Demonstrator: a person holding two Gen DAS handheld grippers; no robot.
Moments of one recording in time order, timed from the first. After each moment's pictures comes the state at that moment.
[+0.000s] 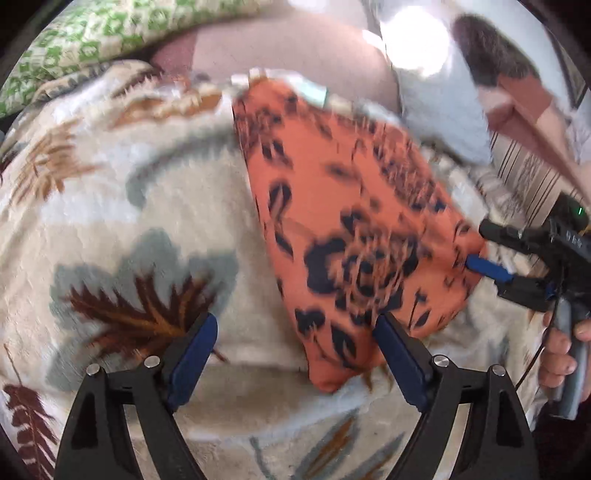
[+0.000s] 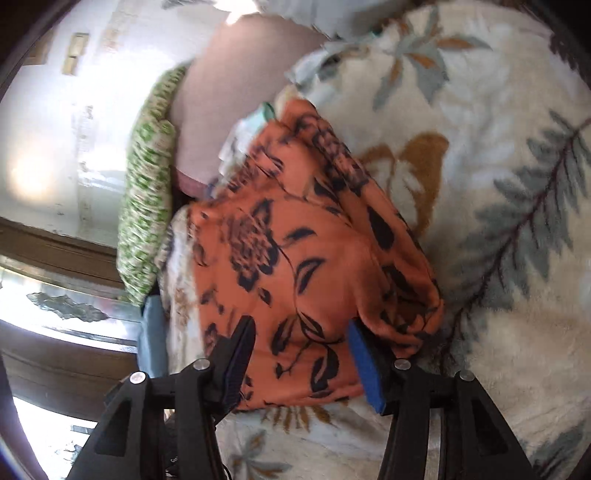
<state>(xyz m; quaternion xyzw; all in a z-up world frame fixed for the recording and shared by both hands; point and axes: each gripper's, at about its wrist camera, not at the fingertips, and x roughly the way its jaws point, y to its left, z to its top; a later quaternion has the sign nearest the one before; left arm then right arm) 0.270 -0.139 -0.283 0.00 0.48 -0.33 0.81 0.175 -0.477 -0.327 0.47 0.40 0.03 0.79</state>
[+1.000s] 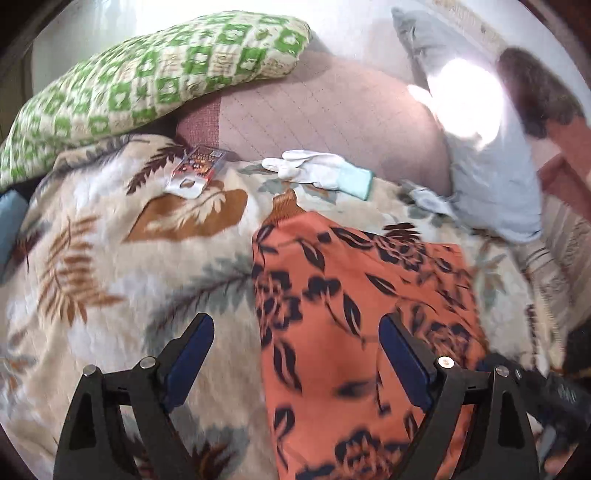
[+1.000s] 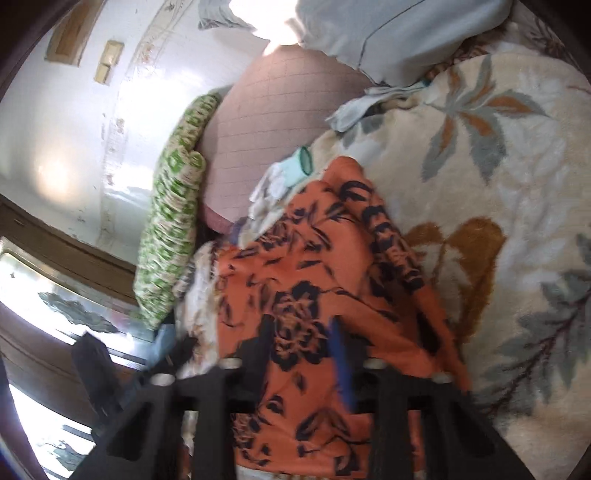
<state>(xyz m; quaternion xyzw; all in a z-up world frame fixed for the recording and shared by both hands) 0.359 -0.215 -0.230 0.04 0.44 -0.21 0.87 0.213 -0.490 -0.313 0.45 0.34 0.03 0.82</state>
